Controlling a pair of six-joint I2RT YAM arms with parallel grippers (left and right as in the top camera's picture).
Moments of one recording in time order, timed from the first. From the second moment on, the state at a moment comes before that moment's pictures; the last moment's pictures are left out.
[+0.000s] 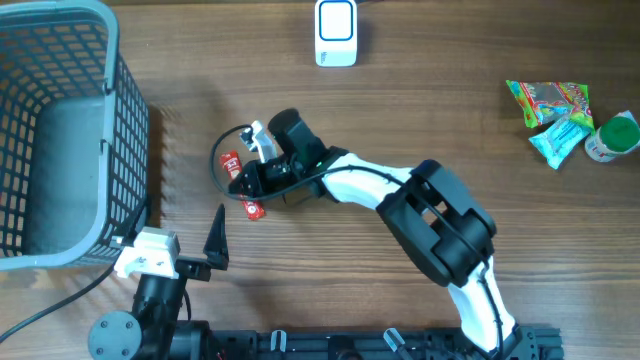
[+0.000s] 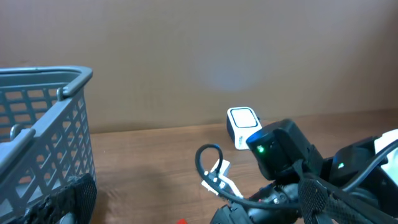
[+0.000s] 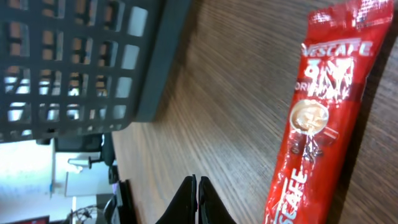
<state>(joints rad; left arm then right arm) -0.05 0.01 0.45 -0.44 0.12 -0.01 0.78 2.21 1.33 0.16 -0.77 0.66</state>
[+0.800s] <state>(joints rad) -0.05 0.01 0.44 -0.52 0.19 -0.01 0.65 2.21 1.38 -0.15 -0.44 0.73</state>
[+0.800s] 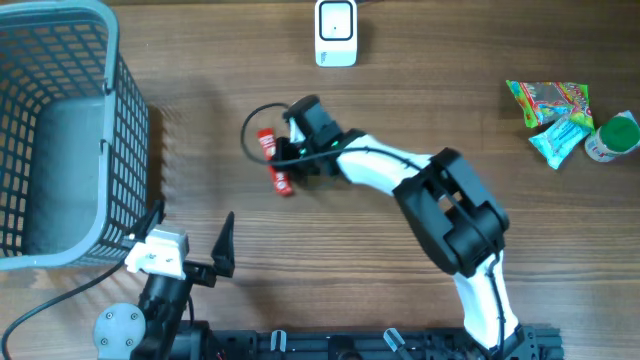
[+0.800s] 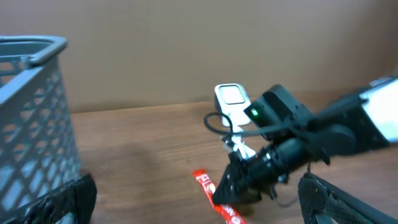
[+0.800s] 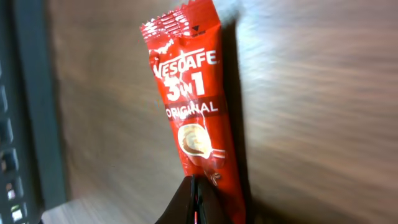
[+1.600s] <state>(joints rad) -0.05 0.01 0.04 -0.10 0.19 -0.16 0.45 2.08 1.35 -0.54 -0.36 0.50</state>
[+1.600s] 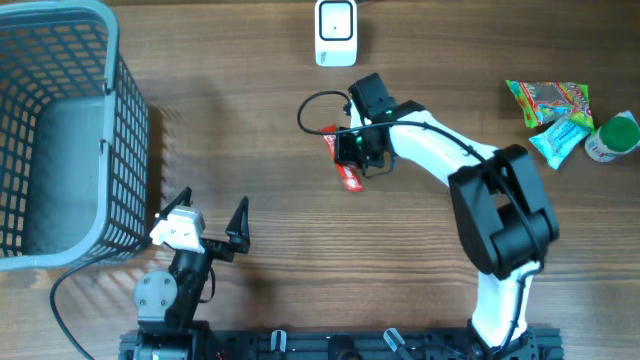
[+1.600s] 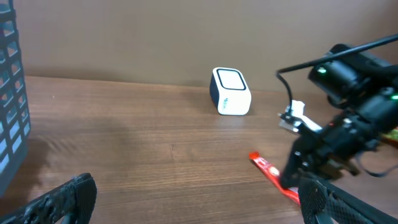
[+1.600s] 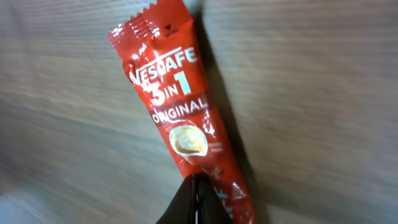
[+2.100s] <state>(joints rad) -0.05 0.24 0.02 -0.06 0.18 -0.17 0.48 1.92 1.33 -0.64 -0.08 0.33</state>
